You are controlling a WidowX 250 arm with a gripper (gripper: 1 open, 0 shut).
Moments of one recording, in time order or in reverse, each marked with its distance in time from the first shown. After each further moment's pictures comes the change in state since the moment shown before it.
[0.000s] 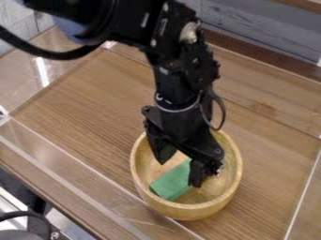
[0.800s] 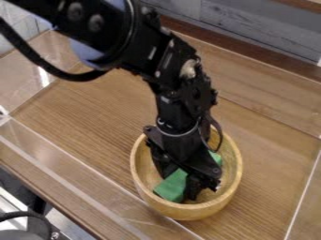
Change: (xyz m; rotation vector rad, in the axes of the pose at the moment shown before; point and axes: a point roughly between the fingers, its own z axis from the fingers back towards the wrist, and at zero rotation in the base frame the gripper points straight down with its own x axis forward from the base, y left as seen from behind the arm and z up) arm -0.003 0.000 -0.029 0.004 -0.003 0.014
